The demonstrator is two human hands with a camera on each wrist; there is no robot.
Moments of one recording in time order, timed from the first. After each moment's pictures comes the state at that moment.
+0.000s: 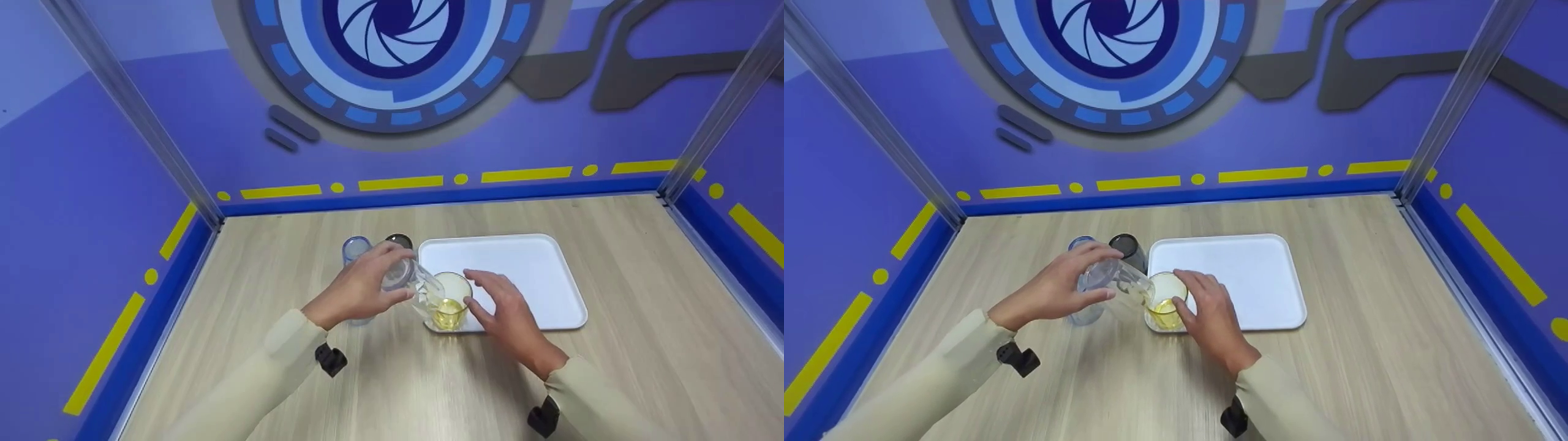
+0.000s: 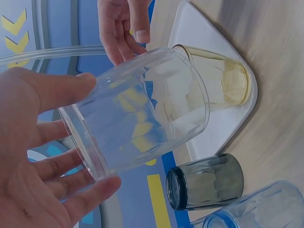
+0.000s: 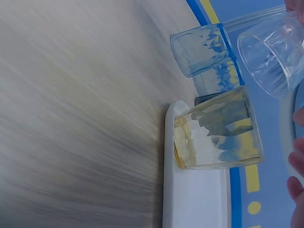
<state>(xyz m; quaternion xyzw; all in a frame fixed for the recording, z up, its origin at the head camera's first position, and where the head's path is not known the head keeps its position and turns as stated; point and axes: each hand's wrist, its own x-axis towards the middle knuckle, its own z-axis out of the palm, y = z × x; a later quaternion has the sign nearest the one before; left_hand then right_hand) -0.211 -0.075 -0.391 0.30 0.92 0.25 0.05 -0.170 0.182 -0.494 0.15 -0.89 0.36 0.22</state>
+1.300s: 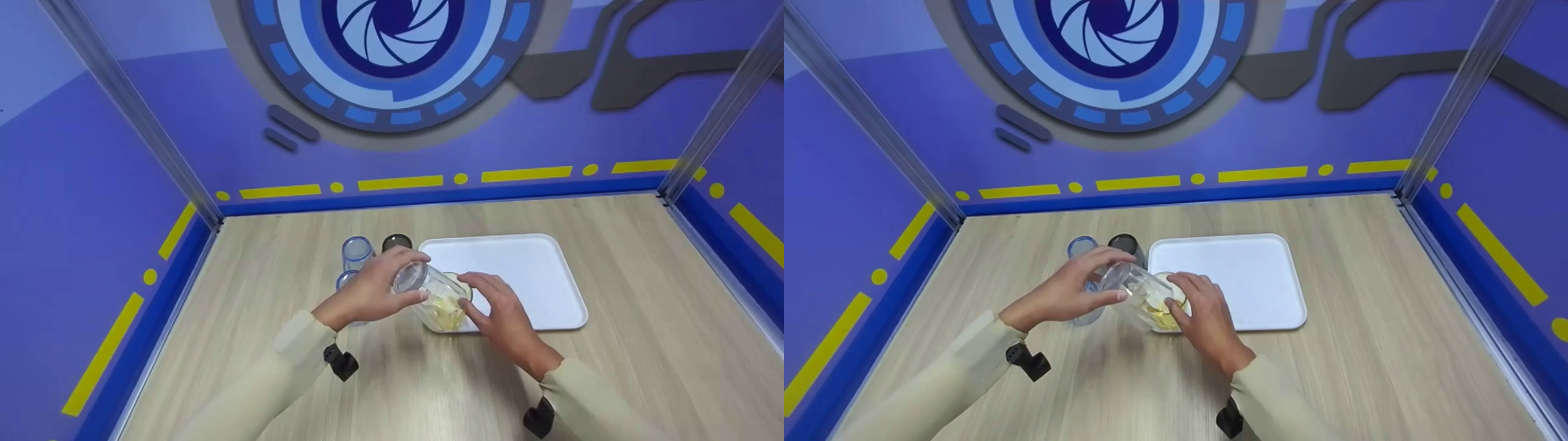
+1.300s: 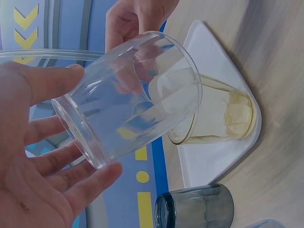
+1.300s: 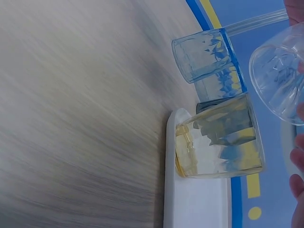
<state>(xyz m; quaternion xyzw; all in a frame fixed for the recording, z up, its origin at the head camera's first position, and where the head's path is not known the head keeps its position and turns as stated) -0.212 -0.063 -0.398 0.34 0.88 0.32 0.06 -0.170 0.176 -0.494 0.15 -0.90 0.35 0.22</state>
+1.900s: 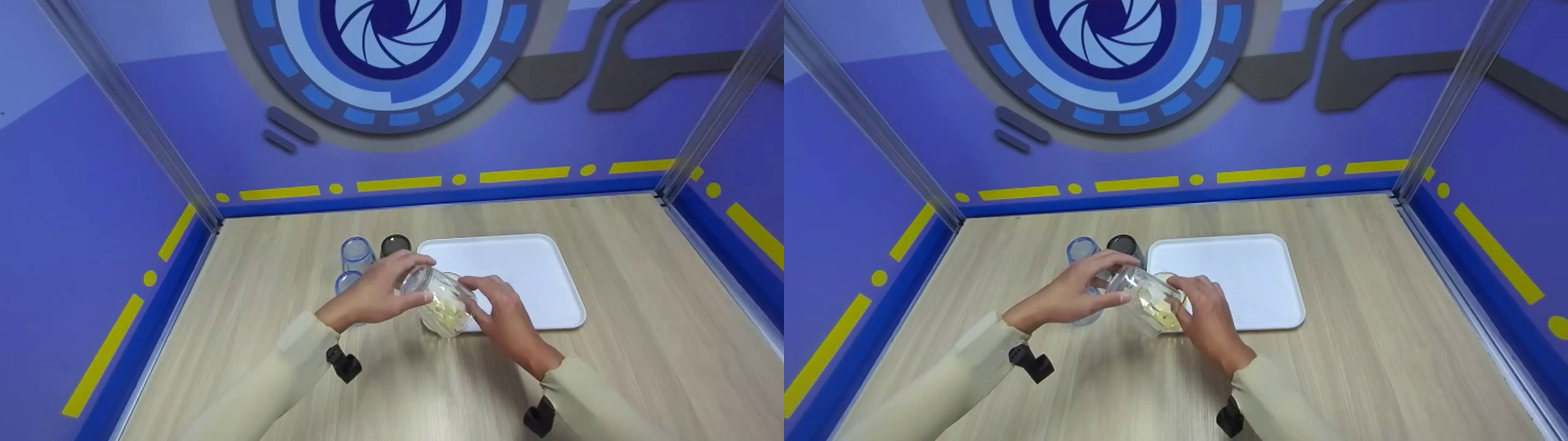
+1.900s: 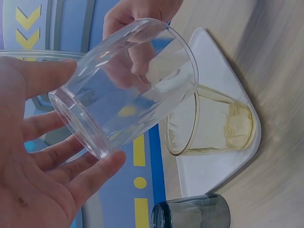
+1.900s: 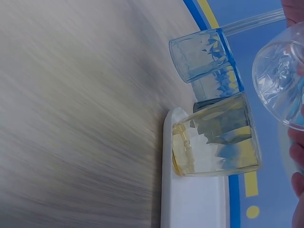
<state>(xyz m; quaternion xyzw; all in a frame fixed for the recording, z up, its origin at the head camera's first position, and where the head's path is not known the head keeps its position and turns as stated) -0.210 -0.058 -0.400 0.35 0.87 0.34 0.09 -0.168 0.179 -0.492 0.16 -0.90 0.34 0.24</state>
